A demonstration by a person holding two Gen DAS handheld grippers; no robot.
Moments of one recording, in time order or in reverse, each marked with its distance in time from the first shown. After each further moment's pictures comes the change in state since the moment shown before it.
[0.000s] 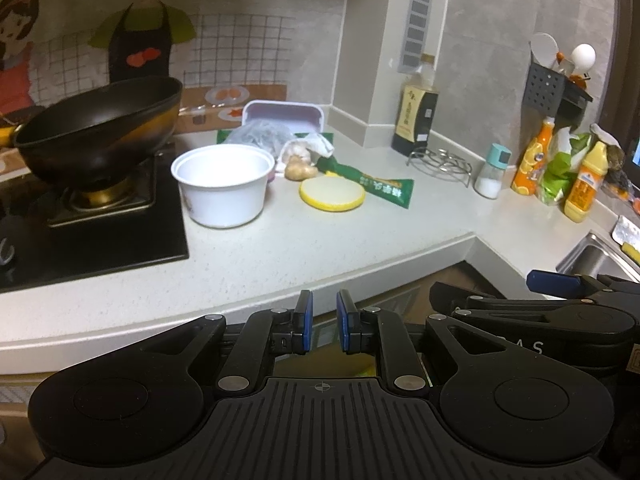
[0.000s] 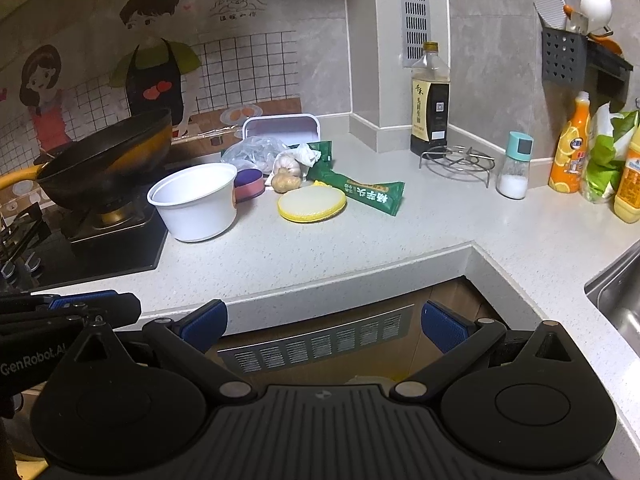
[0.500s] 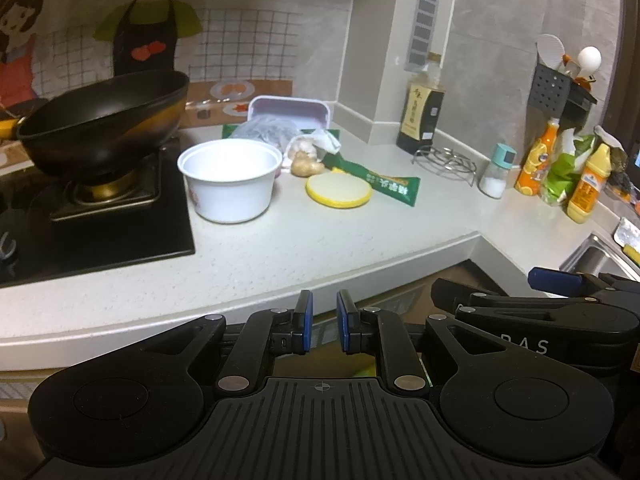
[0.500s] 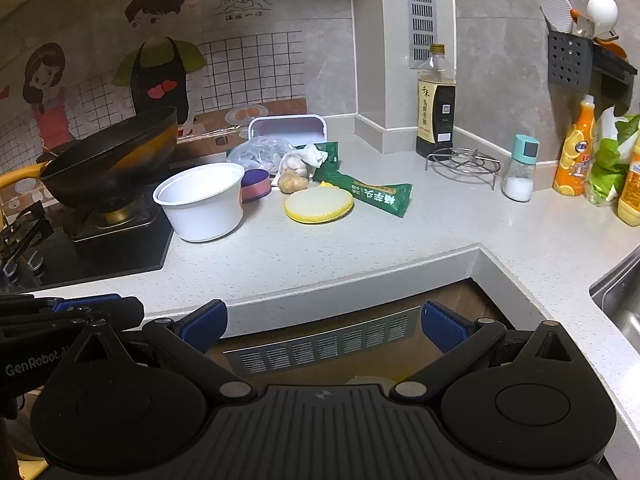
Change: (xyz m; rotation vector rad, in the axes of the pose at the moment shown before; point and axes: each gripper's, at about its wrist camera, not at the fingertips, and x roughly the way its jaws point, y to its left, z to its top) left arm 0.001 0.008 -0.001 -0.015 0.012 0.001; right arm 0.003 0.006 0.000 -0.009 -0.004 0.007
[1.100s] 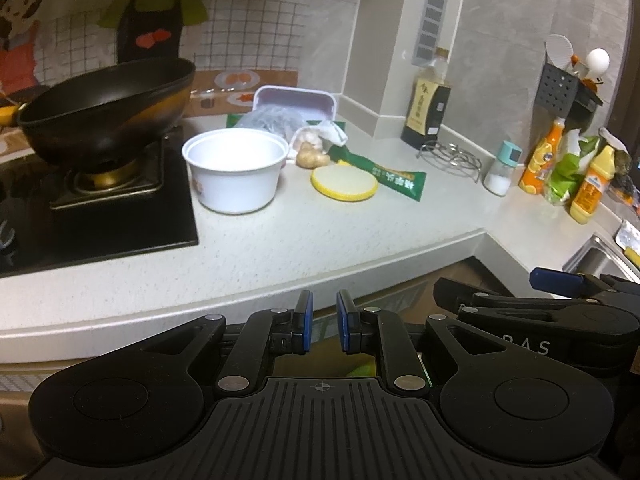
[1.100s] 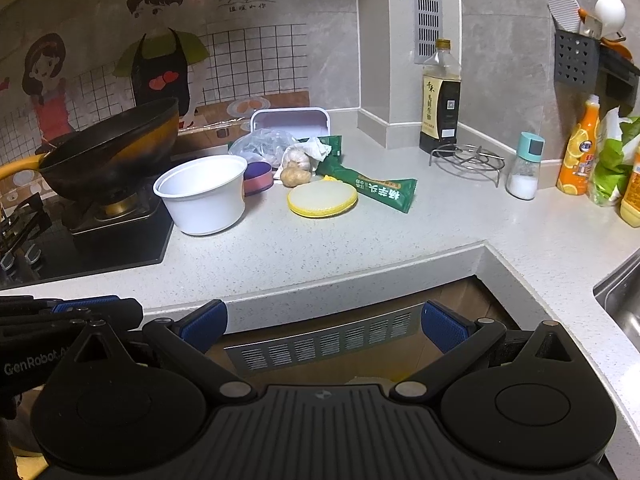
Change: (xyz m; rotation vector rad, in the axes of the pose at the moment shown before) left arm 0.008 0.006 0.003 -0.023 0.027 -0.002; right arm 0.007 0.008 0.001 -0.011 0.018 -0.010
